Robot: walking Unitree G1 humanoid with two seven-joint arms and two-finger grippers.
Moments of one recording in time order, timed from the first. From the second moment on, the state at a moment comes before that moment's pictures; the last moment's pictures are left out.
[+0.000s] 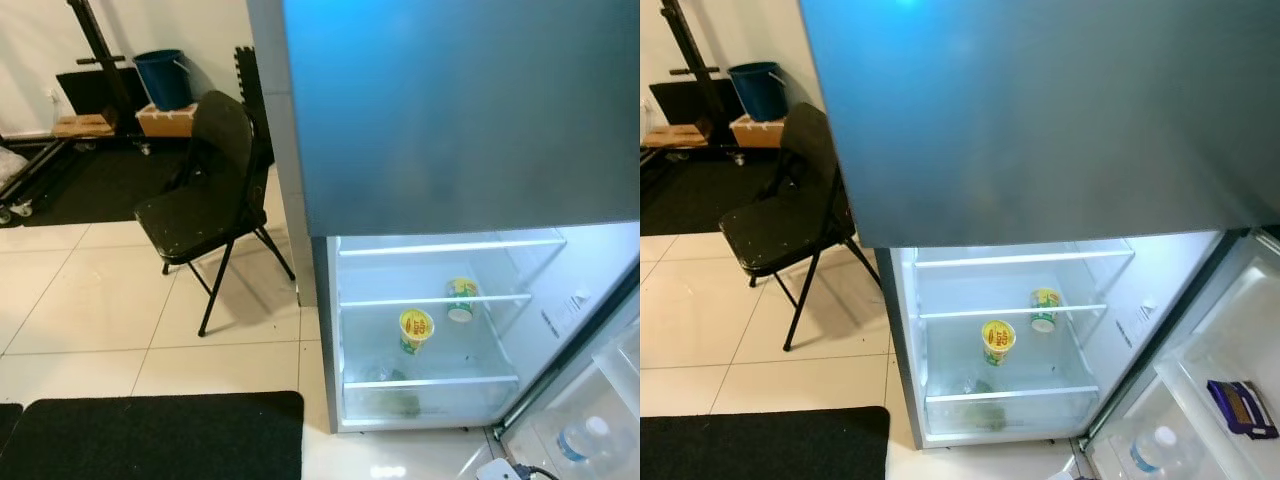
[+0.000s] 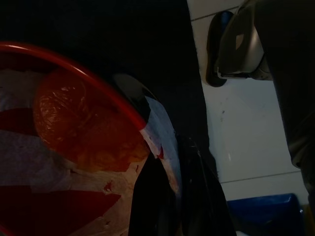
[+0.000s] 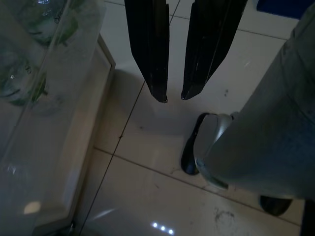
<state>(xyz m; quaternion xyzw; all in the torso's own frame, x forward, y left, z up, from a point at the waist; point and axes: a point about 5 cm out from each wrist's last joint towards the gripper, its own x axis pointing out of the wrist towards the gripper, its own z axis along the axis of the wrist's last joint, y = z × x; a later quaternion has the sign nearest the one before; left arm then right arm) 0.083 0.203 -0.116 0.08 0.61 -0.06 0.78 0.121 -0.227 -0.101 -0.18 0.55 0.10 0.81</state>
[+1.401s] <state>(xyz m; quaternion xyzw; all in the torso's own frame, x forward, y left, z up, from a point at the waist) 0.095 0.213 -0.112 0.10 0.59 -0.06 0.80 0.110 -0.226 -0.105 -0.17 0.57 0.10 0.80</state>
